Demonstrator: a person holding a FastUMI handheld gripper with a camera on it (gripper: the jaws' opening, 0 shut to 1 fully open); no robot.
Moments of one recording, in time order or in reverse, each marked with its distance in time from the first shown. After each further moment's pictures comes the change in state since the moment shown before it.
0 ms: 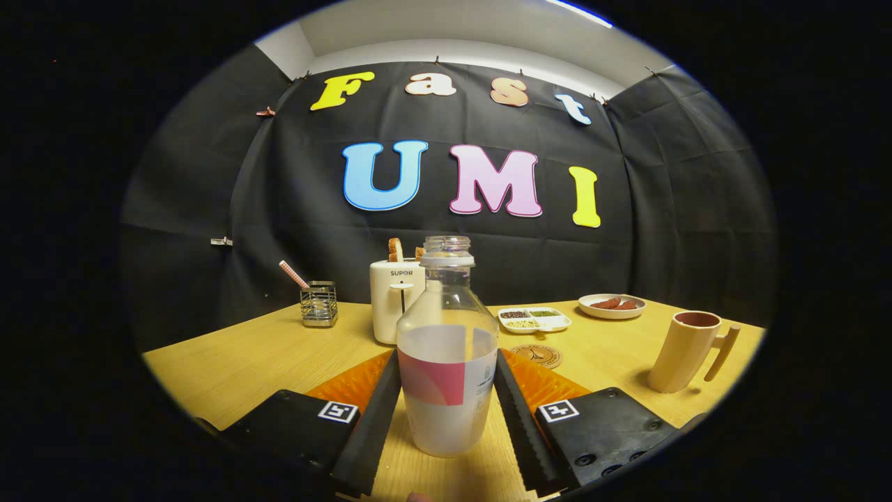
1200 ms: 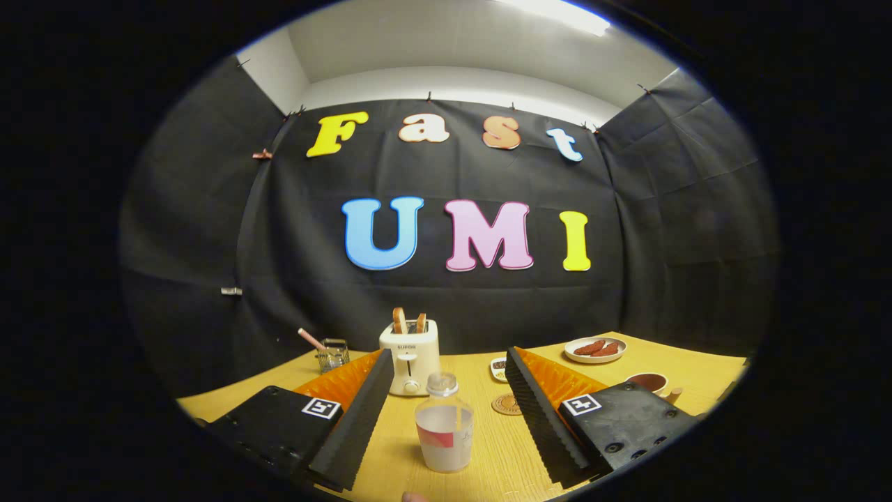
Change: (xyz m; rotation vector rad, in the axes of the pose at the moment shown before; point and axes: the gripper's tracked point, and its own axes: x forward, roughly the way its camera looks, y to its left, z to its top) arm -0.040 0.000 0.097 -0.027 -0.116 0.013
